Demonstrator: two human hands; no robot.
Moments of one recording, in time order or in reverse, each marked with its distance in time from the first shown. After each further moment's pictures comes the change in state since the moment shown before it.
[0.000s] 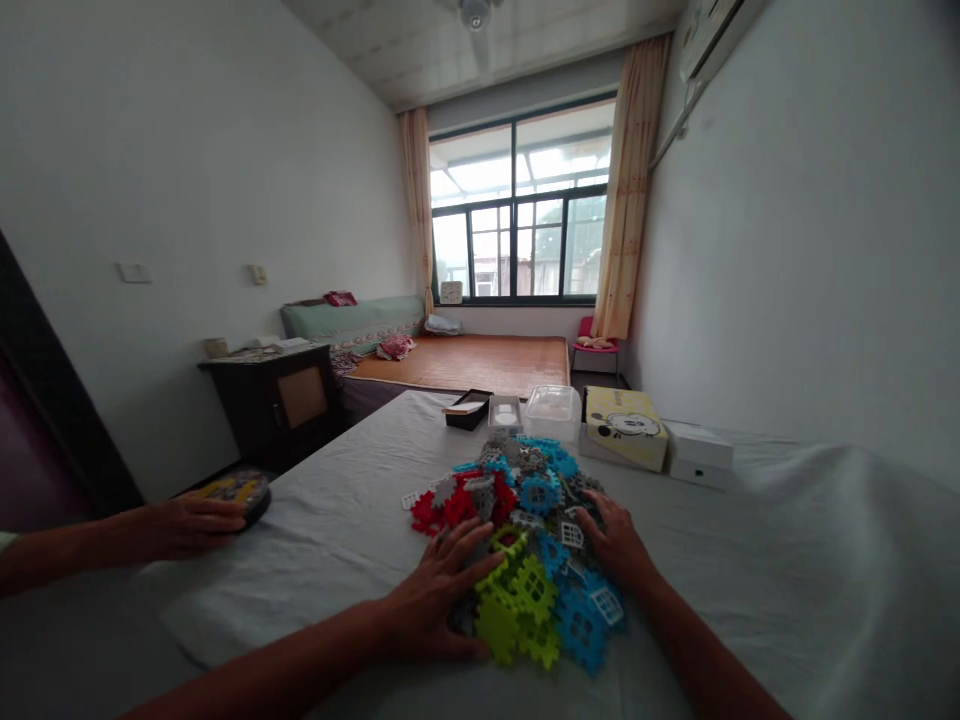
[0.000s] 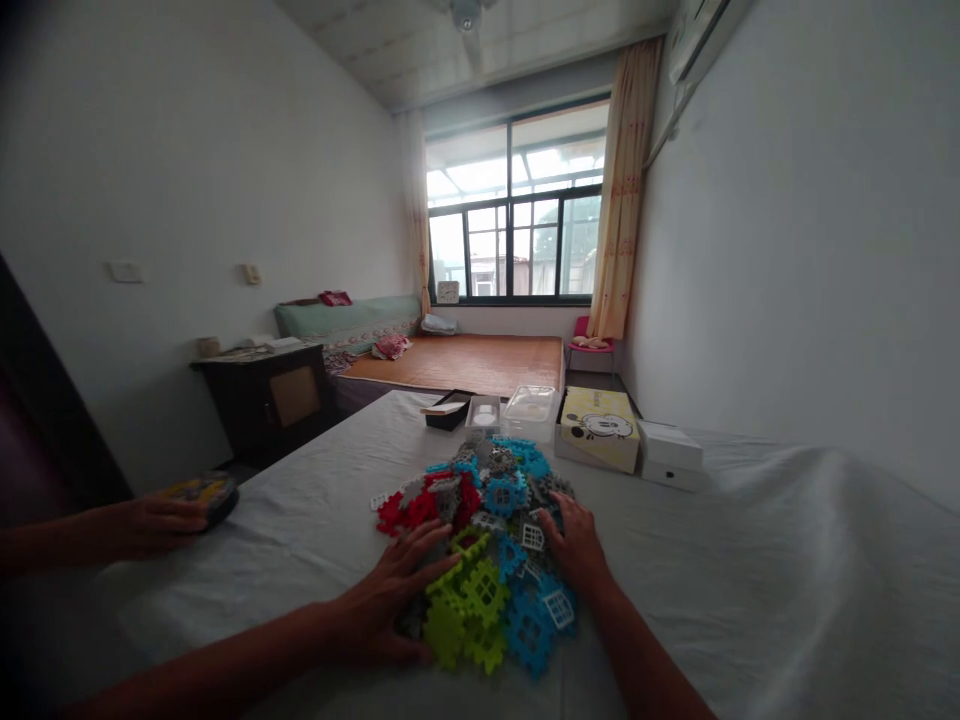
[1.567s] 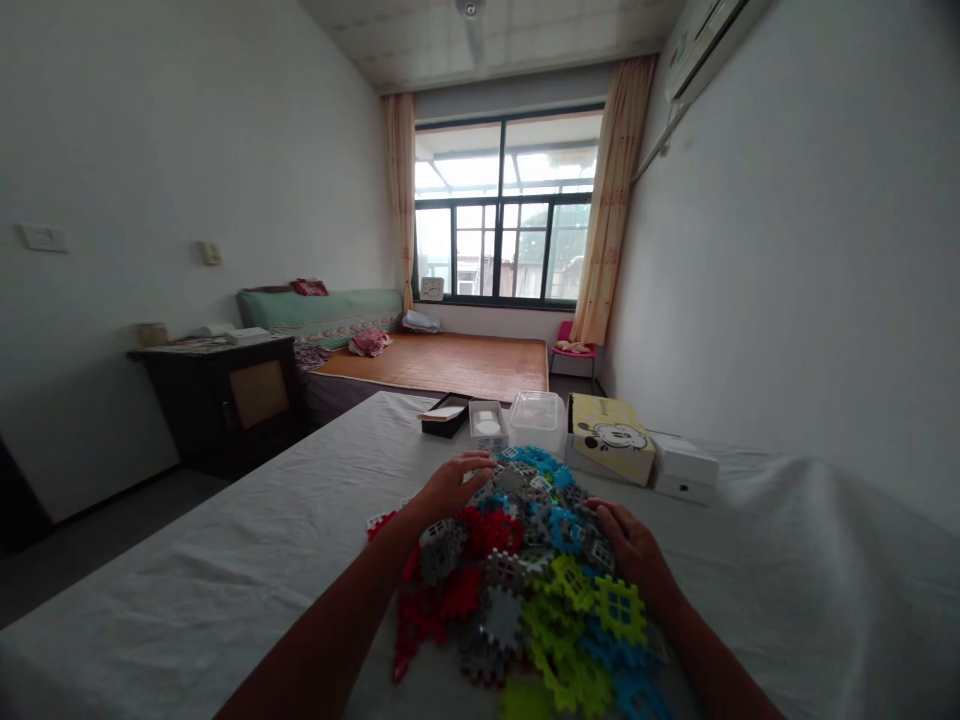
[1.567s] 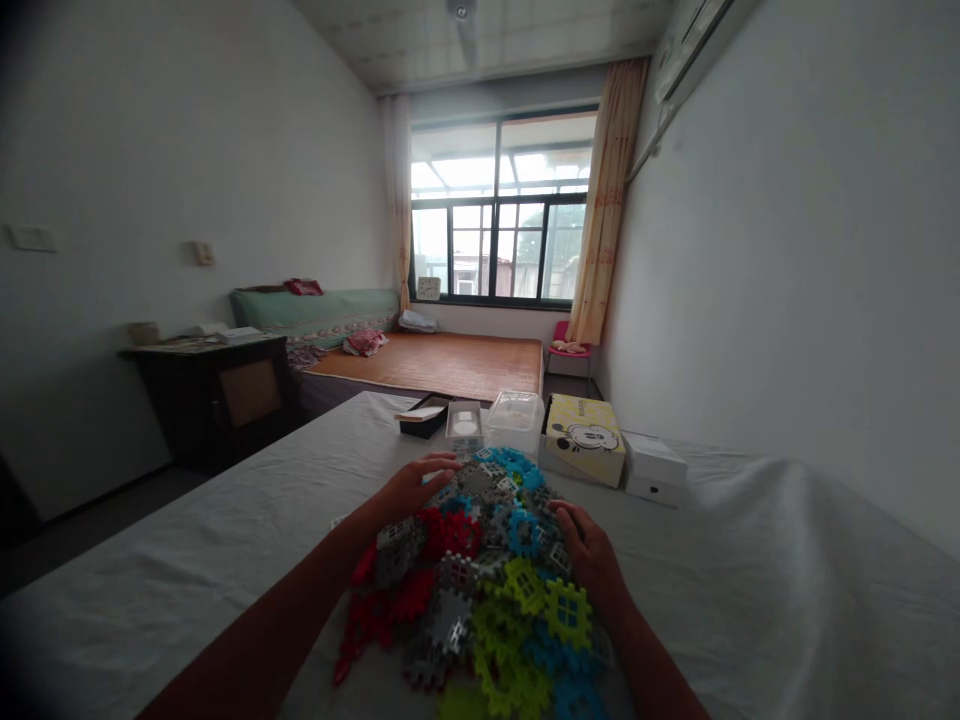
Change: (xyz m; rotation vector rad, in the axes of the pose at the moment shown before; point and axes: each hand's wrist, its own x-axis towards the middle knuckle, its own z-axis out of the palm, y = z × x) left_hand 0.137 -0.066 -0.039 -0.277 0.376 -0.115; right_hand 0.018 0.010 -0.040 0.409 -0.045 0.165
